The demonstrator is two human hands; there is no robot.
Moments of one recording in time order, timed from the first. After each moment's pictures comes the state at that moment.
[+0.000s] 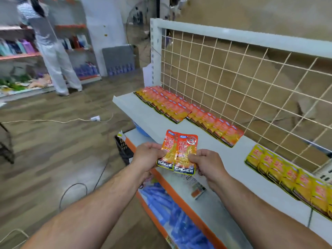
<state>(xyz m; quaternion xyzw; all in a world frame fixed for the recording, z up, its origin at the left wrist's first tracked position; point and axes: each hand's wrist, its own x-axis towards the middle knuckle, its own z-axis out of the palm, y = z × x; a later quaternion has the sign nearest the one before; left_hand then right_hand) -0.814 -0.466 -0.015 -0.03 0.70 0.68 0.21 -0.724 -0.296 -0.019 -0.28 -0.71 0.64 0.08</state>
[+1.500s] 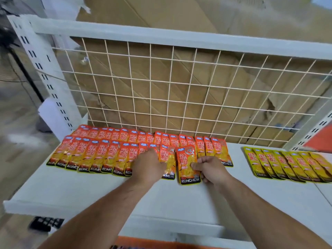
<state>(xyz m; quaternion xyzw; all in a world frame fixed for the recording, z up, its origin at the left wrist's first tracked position) -1.079 -0.315 -0.035 0.48 0.84 0.23 0.12 -0.887 -0.235 -0.027 -0.56 -0.56 0.57 0.21</state>
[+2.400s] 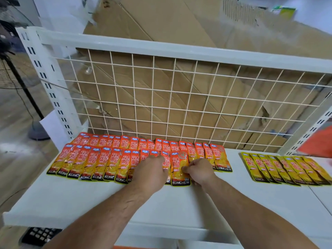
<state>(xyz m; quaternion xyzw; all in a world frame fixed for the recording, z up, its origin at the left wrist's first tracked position) -1.085 -0.327 -0.021 0.59 0.78 0.20 0.08 -0.930 -0.241 -0.023 -0.62 -0.62 0.45 0.17</state>
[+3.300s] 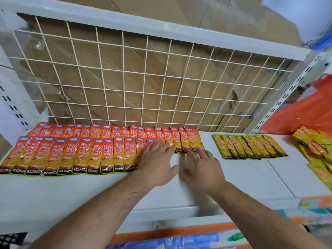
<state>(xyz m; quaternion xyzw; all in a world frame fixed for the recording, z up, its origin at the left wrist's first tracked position) -1.019 -0.306 -0.024 0.74 0.66 0.11 0.08 -0.842 -0.278 -0.026 -0.58 -0.81 0.02 0.02</state>
